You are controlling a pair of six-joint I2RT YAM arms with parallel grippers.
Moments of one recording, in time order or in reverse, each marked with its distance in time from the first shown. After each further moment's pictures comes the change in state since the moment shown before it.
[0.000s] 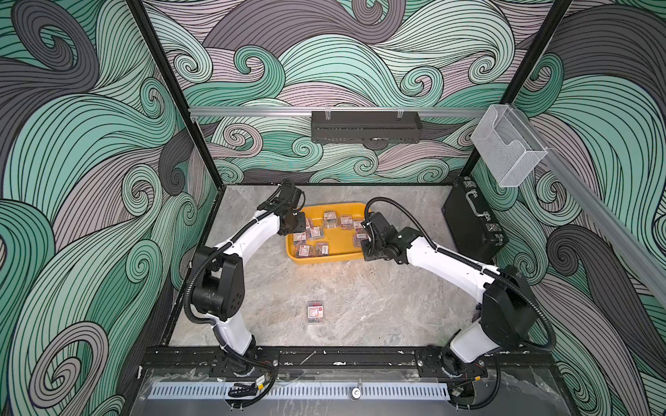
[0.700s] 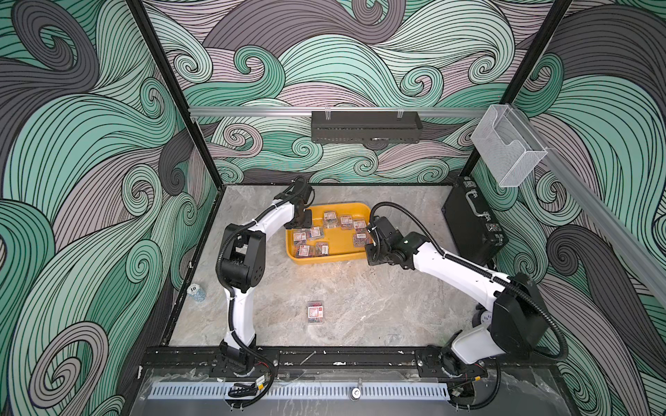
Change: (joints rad) left arm -0.013 0.311 0.261 -0.064 -0.074 0.026; right arm 0.000 -0.068 -0.065 -0.006 0.000 0.010
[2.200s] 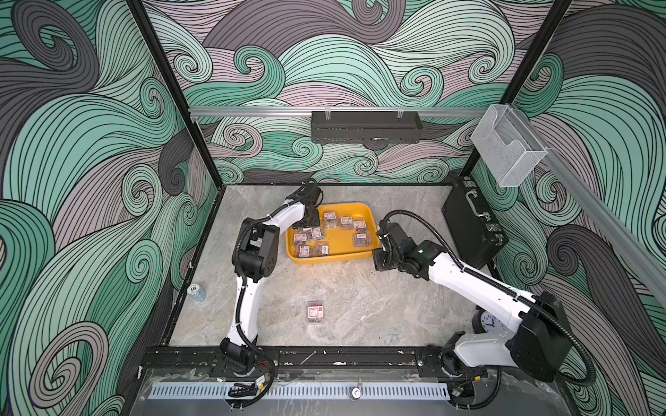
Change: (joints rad) left arm -0.041 0.164 0.109 0.047 -0.038 -0.167; right arm 0.000 -0.158 -0.105 -0.015 0.029 0.008
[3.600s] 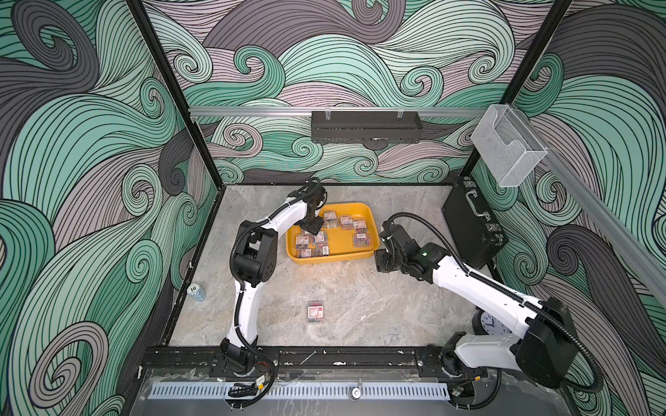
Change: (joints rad) left arm -0.033 -0.065 0.027 -0.182 -0.007 0.616; right arm 0.000 -0.036 -0.019 -0.007 0.024 0.011
